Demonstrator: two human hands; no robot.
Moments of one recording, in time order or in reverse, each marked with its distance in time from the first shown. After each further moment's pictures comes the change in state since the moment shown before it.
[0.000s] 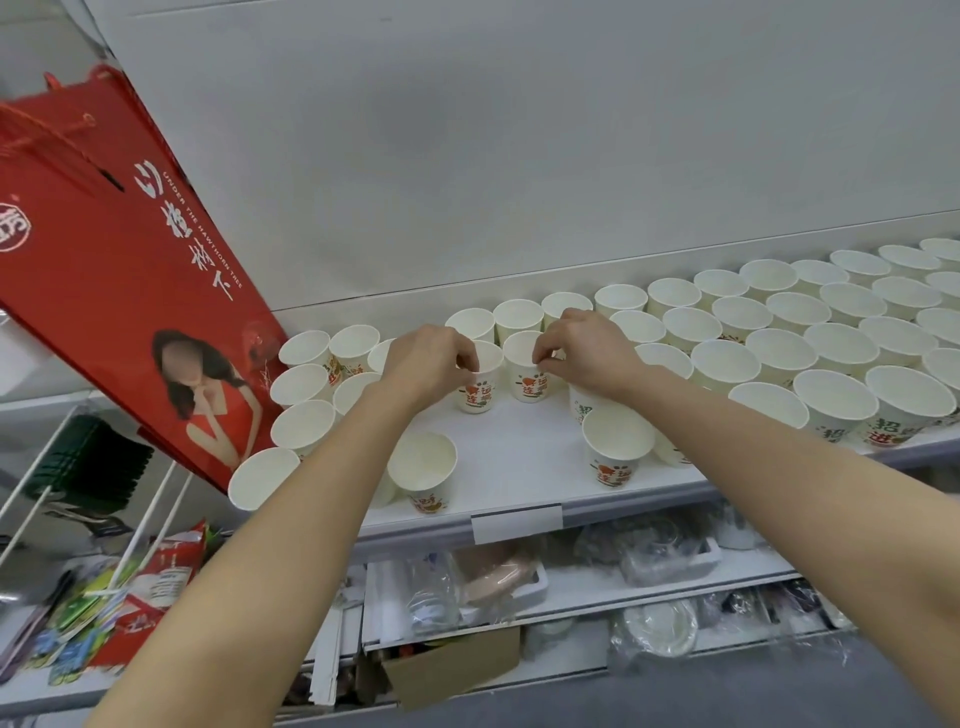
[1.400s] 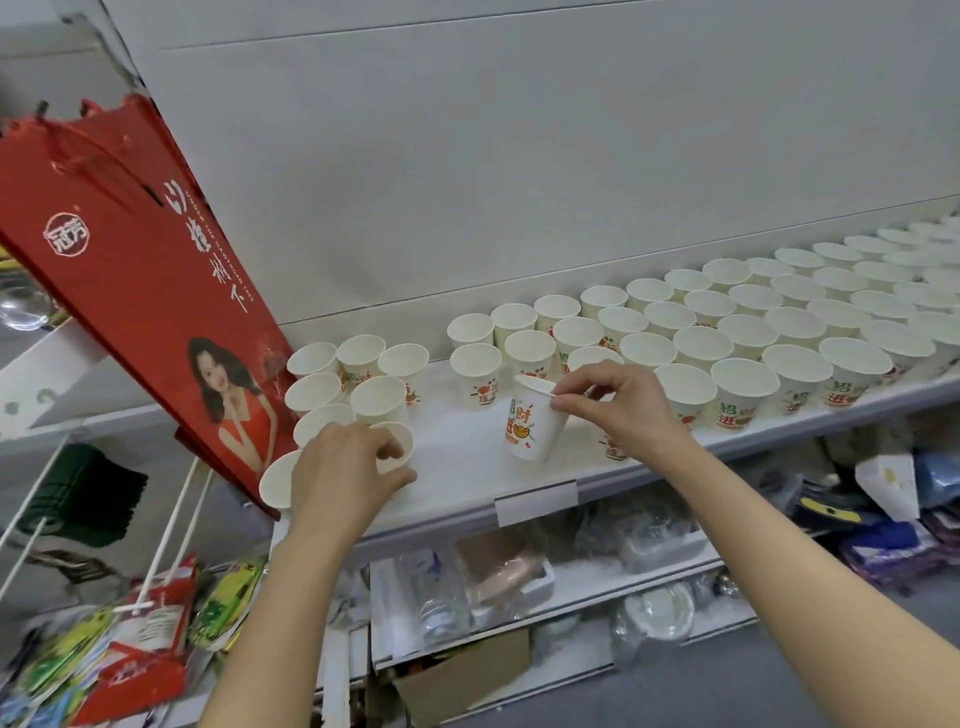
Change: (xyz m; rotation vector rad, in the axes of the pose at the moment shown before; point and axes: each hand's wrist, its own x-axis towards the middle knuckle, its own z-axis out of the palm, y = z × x) left_hand -0.149 -0.059 0.006 -0.016 0.202 -0.161; right_hand -0.103 -0.078 -0.019 0.672 0.271 0.357
